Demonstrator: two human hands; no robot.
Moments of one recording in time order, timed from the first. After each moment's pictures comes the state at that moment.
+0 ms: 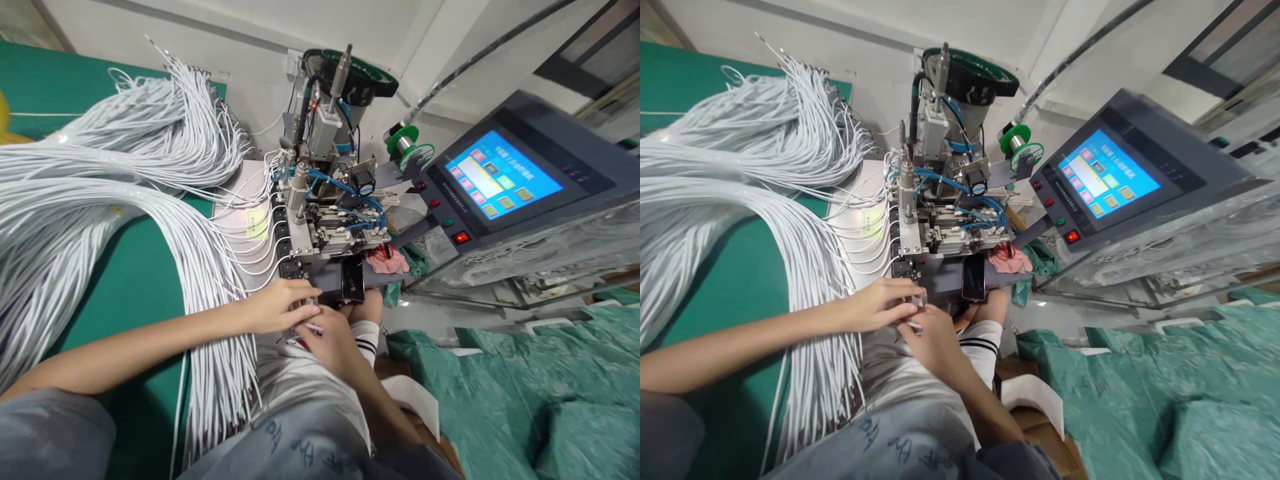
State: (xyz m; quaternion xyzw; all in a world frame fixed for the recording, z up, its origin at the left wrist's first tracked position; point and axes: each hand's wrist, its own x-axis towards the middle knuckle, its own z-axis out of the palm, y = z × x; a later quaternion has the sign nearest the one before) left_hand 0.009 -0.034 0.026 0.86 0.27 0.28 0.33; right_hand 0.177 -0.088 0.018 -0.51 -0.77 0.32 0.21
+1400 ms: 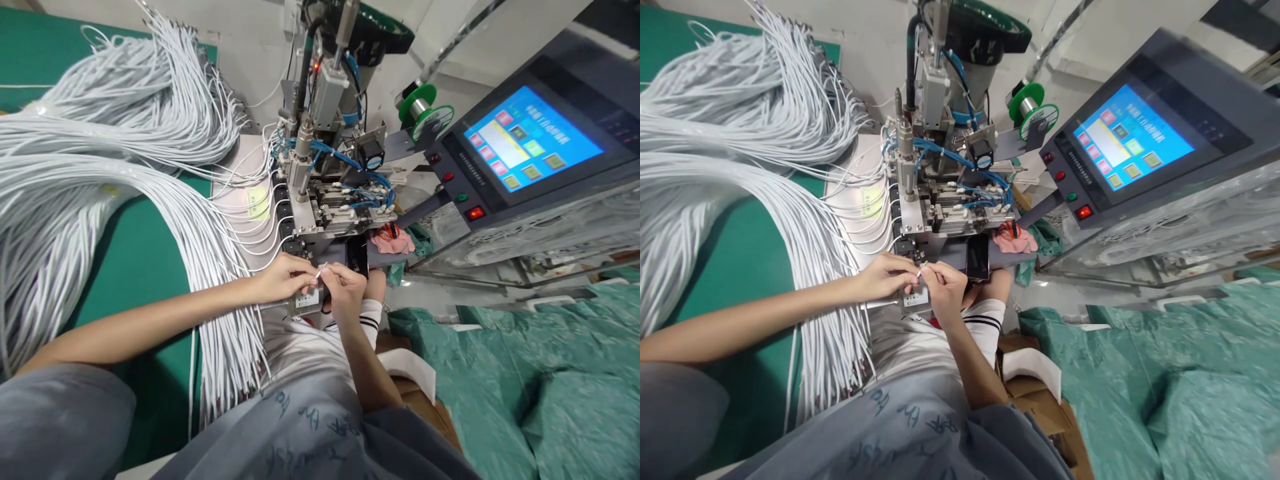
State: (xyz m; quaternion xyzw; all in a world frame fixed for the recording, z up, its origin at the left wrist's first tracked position) left_hand 0.012 -0.029 0.006 0.75 0.26 0.36 0.48; right_hand 0.166 -0.065 0.009 -0.56 -0.55 0.37 0.51
